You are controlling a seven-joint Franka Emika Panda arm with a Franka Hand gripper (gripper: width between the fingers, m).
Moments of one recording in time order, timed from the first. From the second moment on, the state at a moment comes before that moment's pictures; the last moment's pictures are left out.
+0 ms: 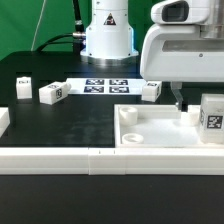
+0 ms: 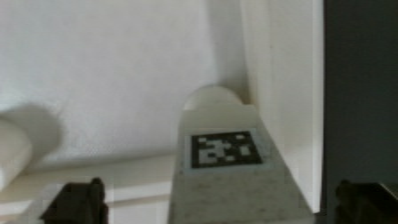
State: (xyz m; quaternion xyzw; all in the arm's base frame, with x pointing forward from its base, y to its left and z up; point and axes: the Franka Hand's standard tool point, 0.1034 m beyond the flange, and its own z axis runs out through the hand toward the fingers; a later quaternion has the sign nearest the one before) arm 0.632 0.119 0.072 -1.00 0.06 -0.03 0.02
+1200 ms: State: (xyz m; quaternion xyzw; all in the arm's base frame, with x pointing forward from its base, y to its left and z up) arm 0.632 0.120 0.071 -0.93 0.36 -0.02 0.03
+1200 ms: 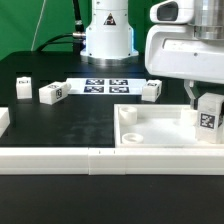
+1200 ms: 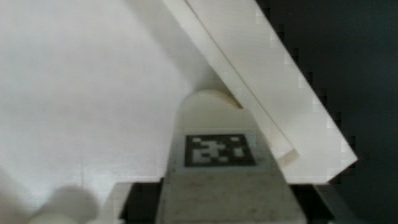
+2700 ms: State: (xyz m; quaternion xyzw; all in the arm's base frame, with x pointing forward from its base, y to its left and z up) arm 0.631 0.125 0.069 -0.64 0.76 0.00 0.06
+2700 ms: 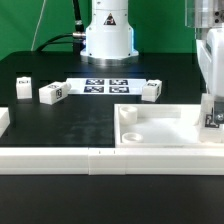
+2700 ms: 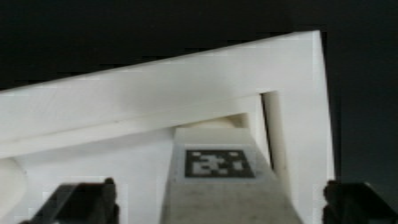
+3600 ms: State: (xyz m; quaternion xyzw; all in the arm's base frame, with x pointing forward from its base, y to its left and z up) arm 0.631 0.123 0.070 -0.95 0.31 -0.02 0.04
